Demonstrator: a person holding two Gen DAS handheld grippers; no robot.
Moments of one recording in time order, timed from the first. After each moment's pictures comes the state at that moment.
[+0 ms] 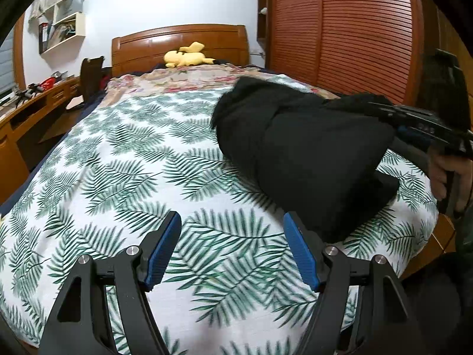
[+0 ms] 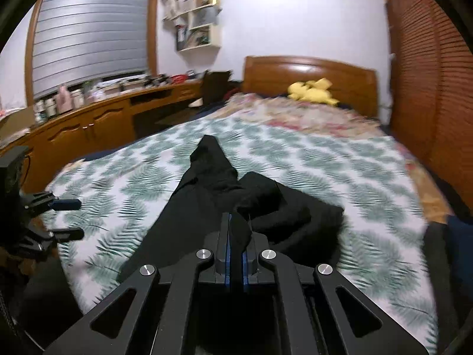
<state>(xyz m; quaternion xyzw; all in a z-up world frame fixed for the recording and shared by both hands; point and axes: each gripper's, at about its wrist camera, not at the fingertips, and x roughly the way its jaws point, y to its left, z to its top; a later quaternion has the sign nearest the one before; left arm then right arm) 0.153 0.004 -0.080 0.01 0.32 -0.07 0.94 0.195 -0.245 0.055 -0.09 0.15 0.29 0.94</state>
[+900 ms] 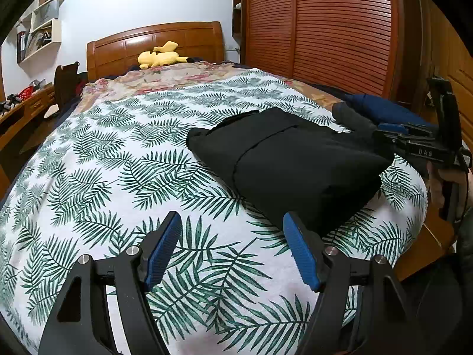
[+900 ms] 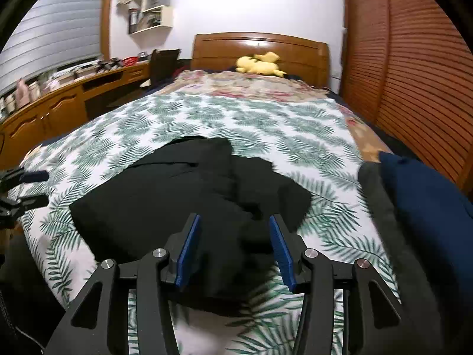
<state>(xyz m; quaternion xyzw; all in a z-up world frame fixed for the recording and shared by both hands) 0.169 -0.052 -0.089 0.02 0.33 -0.11 0.94 0.192 -0.331 0.003 -0.07 0.22 0.20 0.95</state>
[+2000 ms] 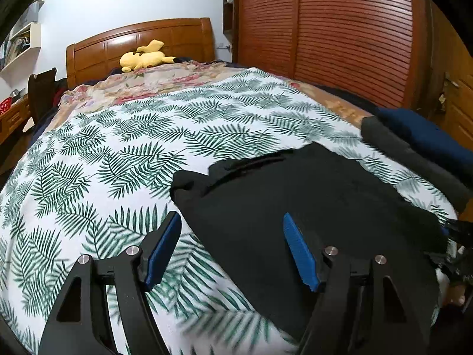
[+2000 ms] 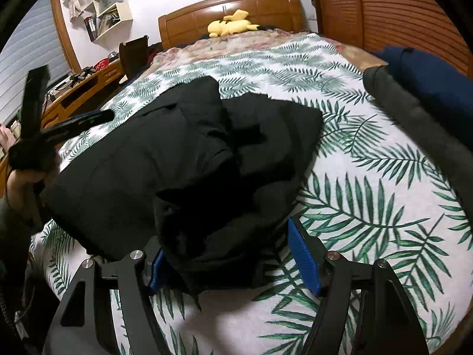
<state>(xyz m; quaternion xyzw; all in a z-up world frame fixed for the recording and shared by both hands) 0.344 -0.066 -0.105 0.04 0.33 -0.14 0.93 0.215 -0.321 -0.047 0.03 0.33 0.20 0.92</state>
